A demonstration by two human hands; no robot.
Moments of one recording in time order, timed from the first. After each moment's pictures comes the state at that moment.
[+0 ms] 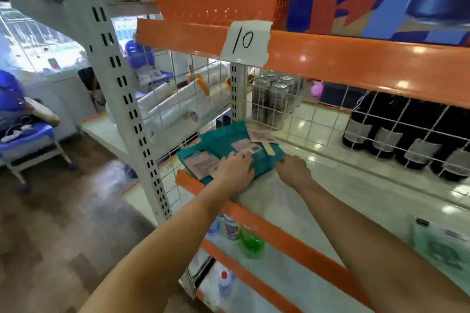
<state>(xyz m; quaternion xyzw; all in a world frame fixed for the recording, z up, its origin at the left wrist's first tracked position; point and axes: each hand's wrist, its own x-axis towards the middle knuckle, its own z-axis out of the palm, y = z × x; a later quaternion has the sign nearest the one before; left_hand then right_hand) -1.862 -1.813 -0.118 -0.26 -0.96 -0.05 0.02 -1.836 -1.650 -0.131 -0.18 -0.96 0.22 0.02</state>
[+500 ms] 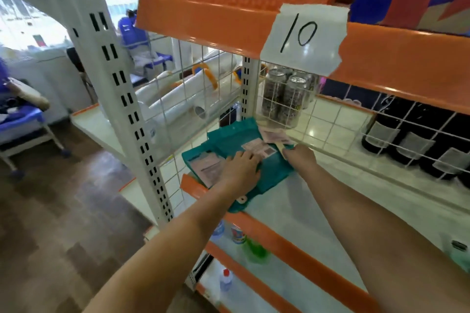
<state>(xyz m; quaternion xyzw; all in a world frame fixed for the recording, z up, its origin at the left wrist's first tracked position) -1.904 -1.828 -0.133 -0.28 -0.96 -0.08 0.02 -1.912 -1.659 -0.121 -0.27 -0.90 0.35 -0.02</state>
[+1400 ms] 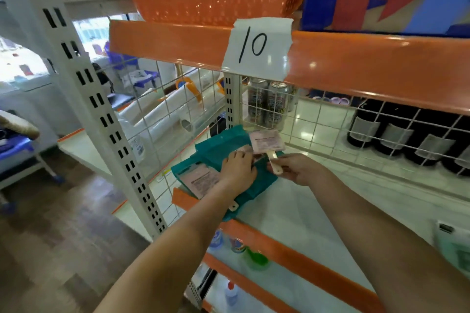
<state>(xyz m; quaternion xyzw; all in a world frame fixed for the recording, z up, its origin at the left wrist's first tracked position) -1.915 -1.803 -0.126 -0.25 -0.96 -0.14 -0.03 -1.876 -1.648 -0.111 -0.26 -0.59 0.76 -0.08</state>
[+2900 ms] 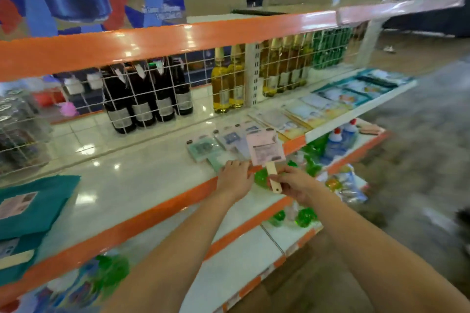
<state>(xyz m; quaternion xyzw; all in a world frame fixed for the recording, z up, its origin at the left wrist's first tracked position) -1.554 -1.629 -0.144 -0.70 -0.70 -0.12 -0.08 -1.386 -1.603 -0.145 -0.50 -0.42 0.68 0.34</state>
